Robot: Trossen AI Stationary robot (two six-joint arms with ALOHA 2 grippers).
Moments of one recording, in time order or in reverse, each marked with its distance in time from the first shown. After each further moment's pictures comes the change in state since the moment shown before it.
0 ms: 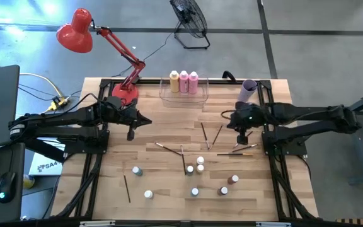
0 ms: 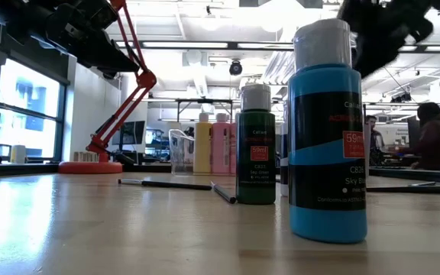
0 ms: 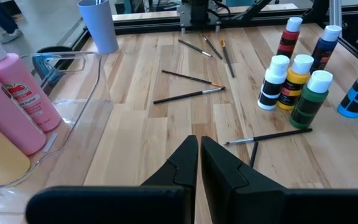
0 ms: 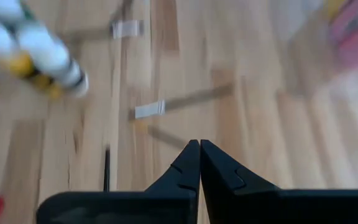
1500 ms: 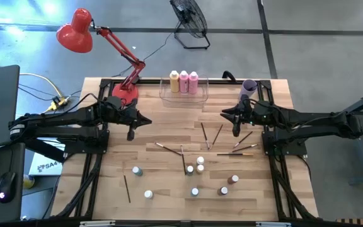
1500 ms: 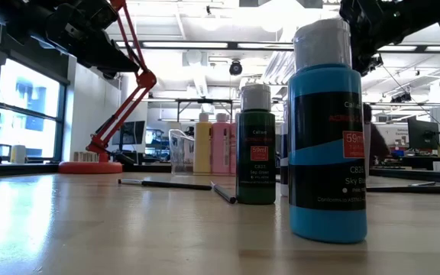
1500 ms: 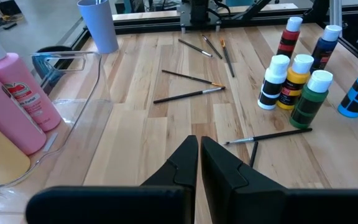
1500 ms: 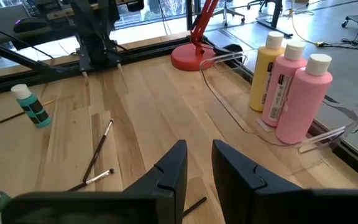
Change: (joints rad) left arm 0.000 0.000 0.000 -0.001 0.000 0.000; right arm -0.039 -0.186 -0.235 0.596 0.152 0.211
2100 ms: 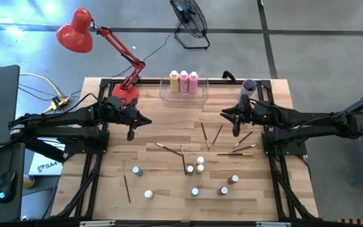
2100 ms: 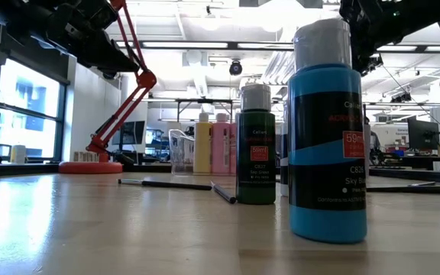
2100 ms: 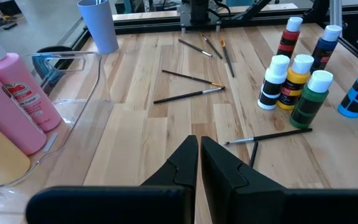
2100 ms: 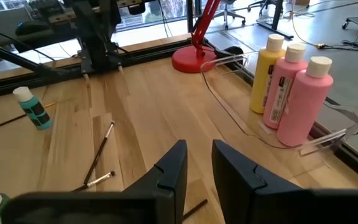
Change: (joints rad) left arm 0.000 0.000 0.000 0.000 0.000 0.000; right arm 0.000 0.000 0.000 0.010 -0.002 0.000
